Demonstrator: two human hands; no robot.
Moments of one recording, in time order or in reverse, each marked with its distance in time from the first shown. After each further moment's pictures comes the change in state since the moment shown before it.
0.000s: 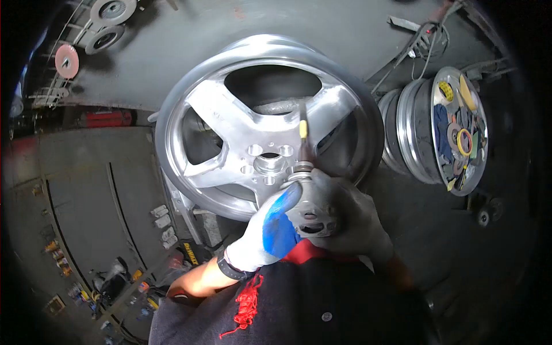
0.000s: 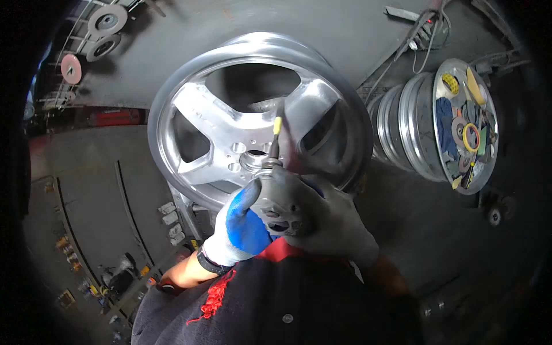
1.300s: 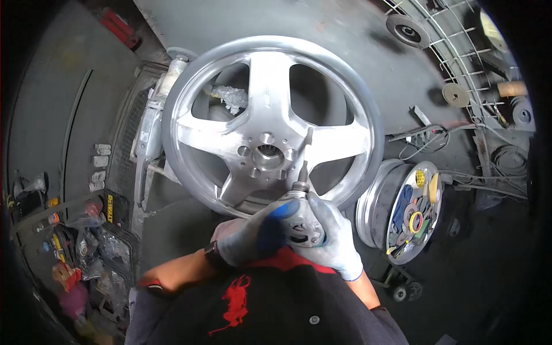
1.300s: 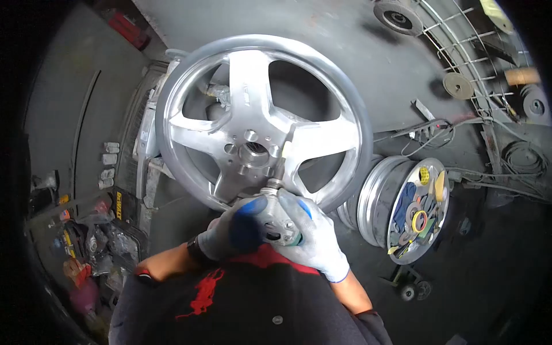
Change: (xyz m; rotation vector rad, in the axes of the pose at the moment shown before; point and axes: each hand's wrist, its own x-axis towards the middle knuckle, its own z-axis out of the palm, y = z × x) left_hand -0.005 -0.043 -0.033 0.119 -0.298 0.353; right_hand 0.007 -0.004 -0.006 -0.304 -0.232 -0.166
